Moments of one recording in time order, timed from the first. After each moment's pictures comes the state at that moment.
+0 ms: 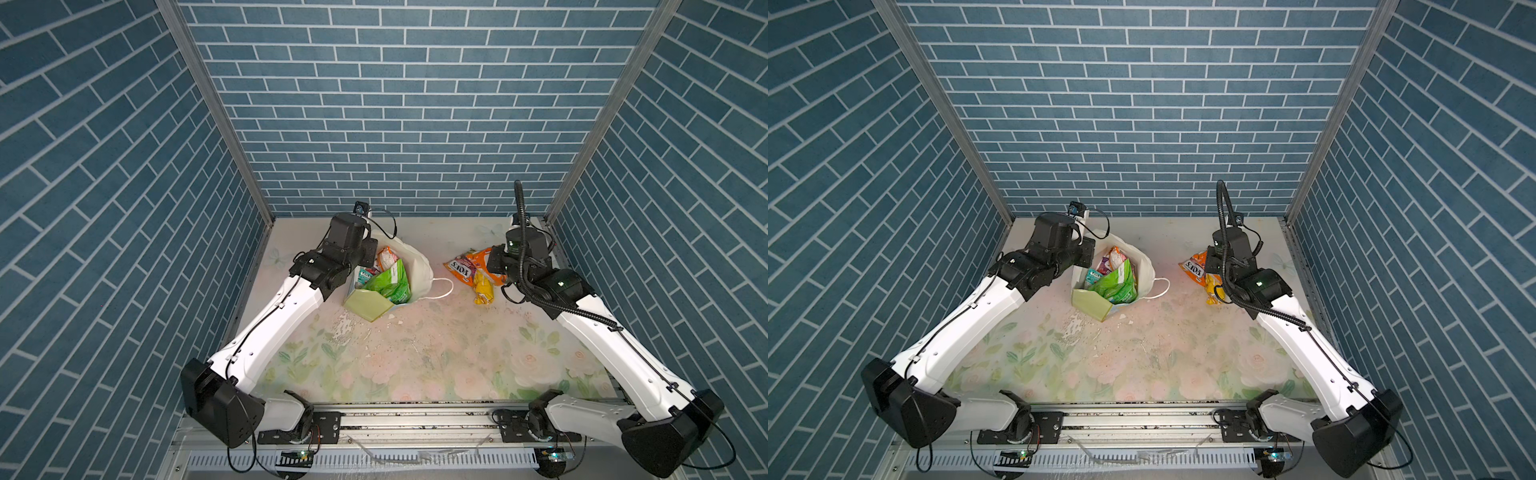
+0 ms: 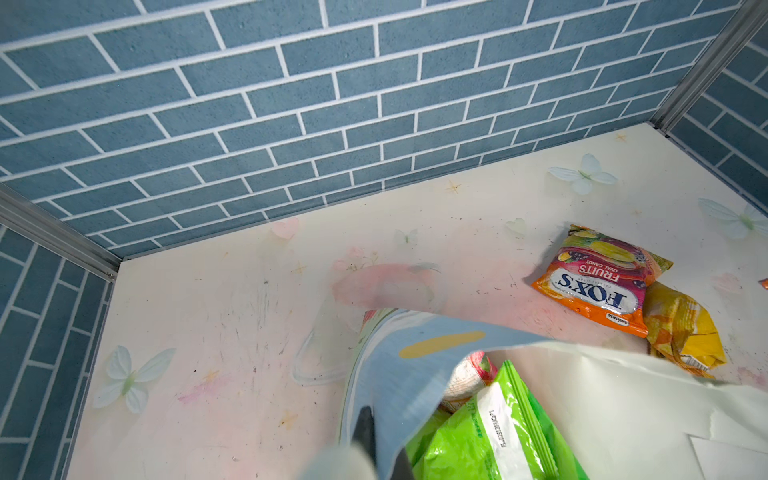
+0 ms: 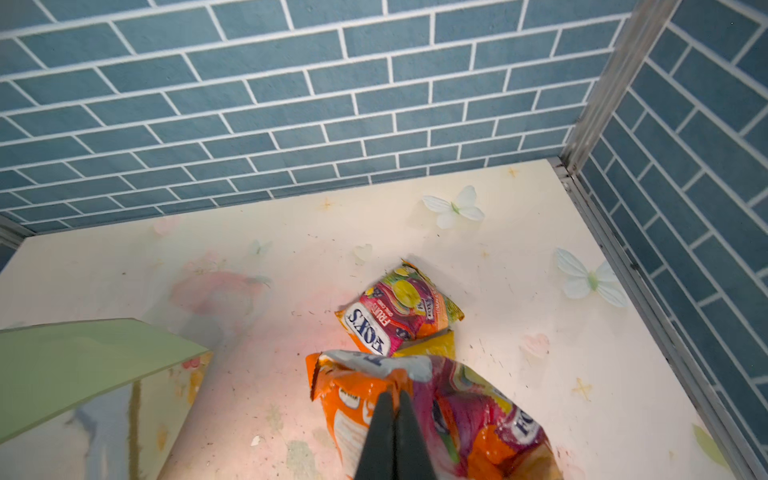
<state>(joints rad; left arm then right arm) -0.51 1.35 1.36 -0.57 -0.24 -0.11 0.52 1.18 1.22 -0.63 0.41 0.39</state>
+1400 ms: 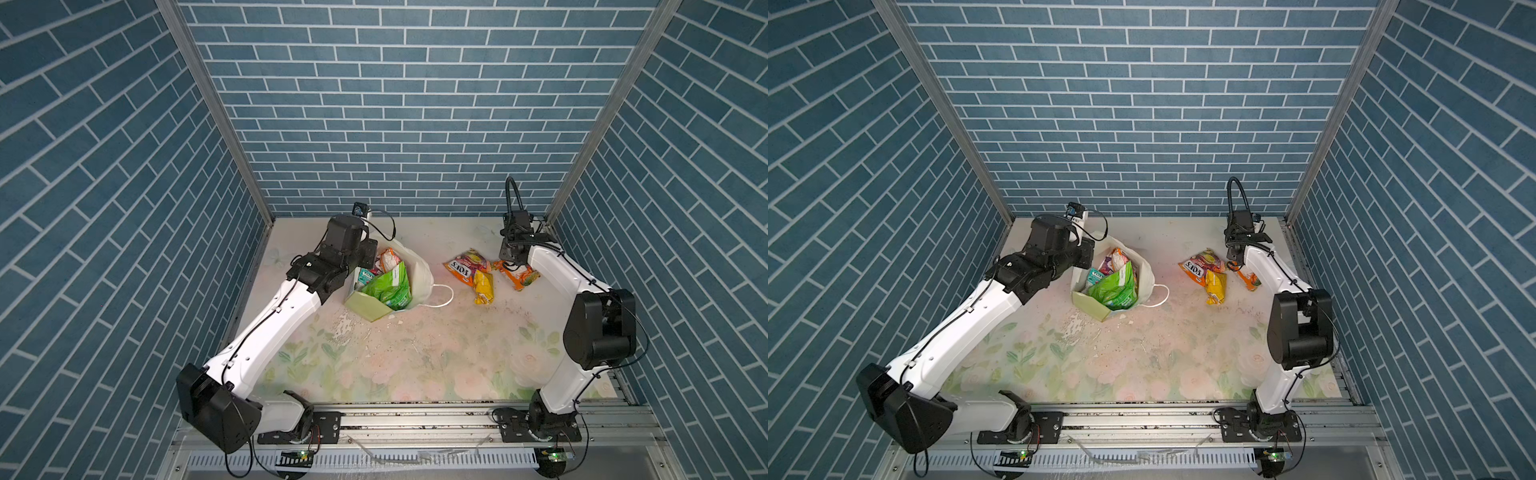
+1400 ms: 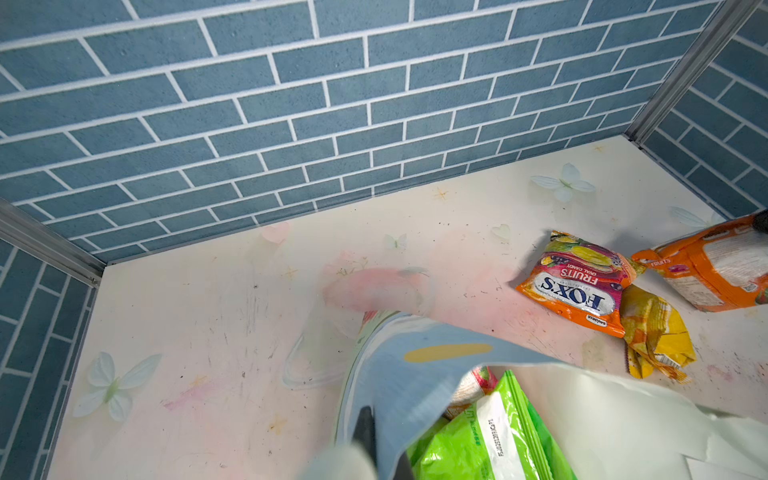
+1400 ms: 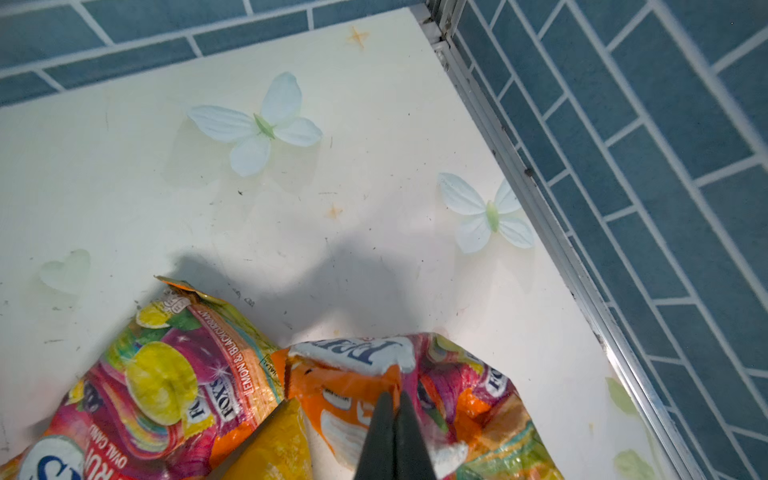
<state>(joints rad) -0.51 1.33 1.35 -0.56 -0.21 -0.12 0.20 1.77 1.43 -0.65 0.45 0.37</state>
